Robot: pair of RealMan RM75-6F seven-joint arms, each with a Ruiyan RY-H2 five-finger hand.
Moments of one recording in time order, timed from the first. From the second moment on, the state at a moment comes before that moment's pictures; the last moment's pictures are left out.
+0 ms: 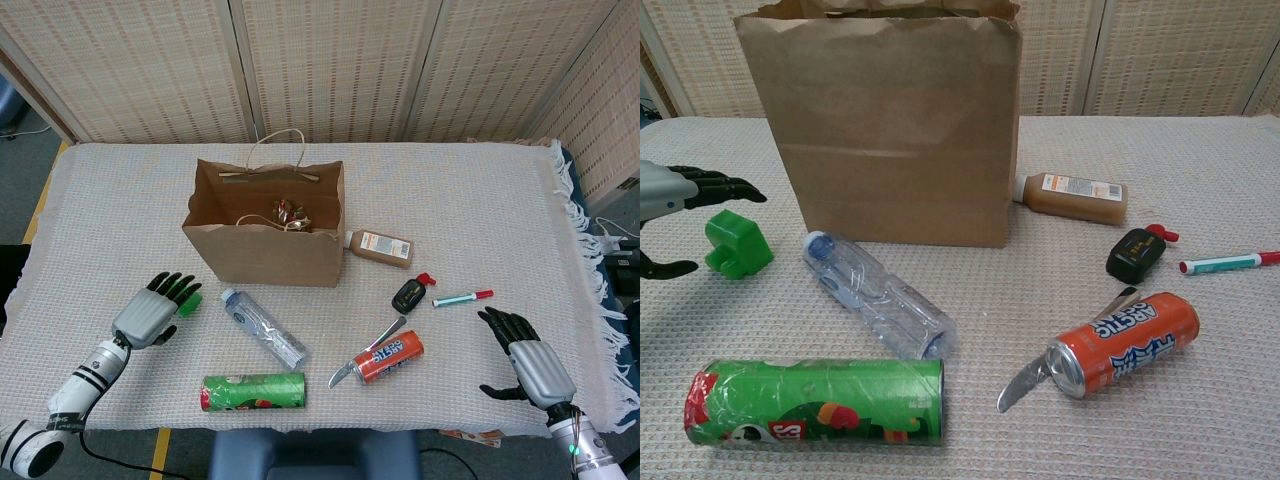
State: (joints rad) left arm -0.59 -1.26 -0.01 -1.49 1.43 0.94 0.28; right arm 0.17 -1.06 -0.06 -1.81 -1.52 1.23 0.05
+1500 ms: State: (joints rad) left arm -0.54 -1.41 -0.24 -1.26 1.18 1.22 0.23; right arm 0.16 -1.07 -0.05 -1.81 -1.51 1.24 0.05
